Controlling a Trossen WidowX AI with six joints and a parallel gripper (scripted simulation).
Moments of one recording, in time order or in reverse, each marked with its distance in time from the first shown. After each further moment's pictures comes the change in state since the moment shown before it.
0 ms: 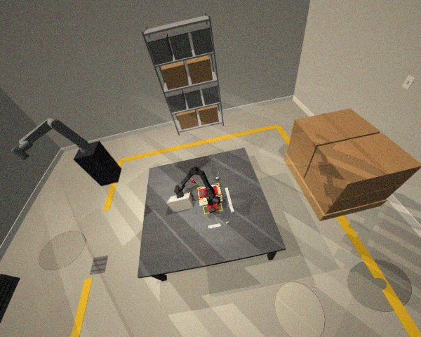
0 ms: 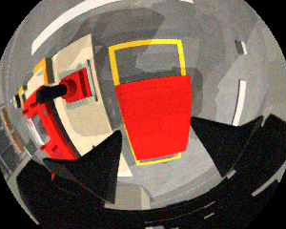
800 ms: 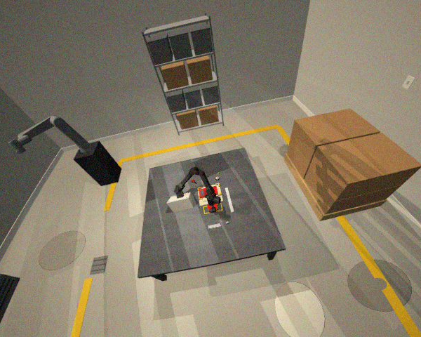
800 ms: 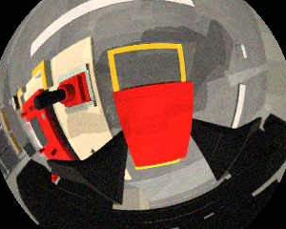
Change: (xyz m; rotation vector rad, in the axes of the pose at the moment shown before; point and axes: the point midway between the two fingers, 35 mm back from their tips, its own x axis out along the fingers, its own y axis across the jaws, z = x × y) arm 0.003 -0.001 0.005 -0.010 -0.019 -0.012
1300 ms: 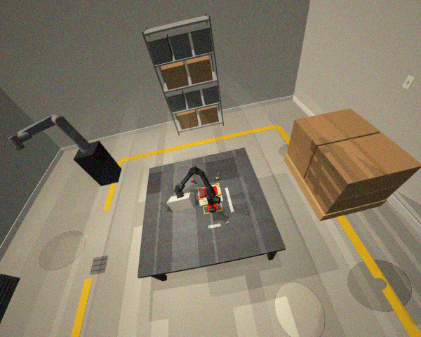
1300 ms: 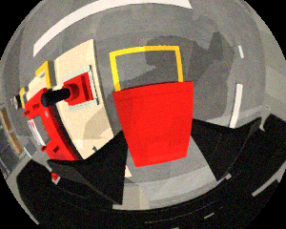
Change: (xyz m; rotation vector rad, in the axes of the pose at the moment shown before) arm -0.007 0.000 0.000 0.000 0.000 0.000
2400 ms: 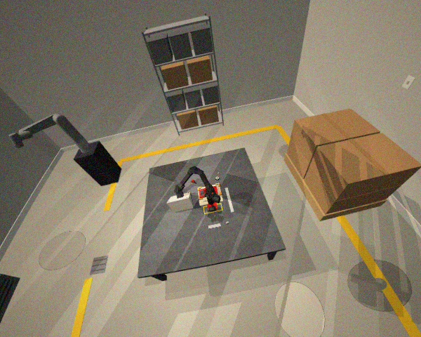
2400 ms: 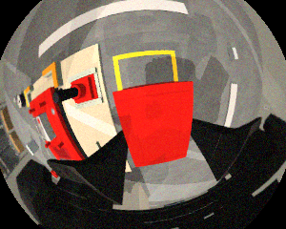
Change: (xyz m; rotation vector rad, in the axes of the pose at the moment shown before) arm -0.015 0.000 0.001 -0.002 -0.001 -0.002
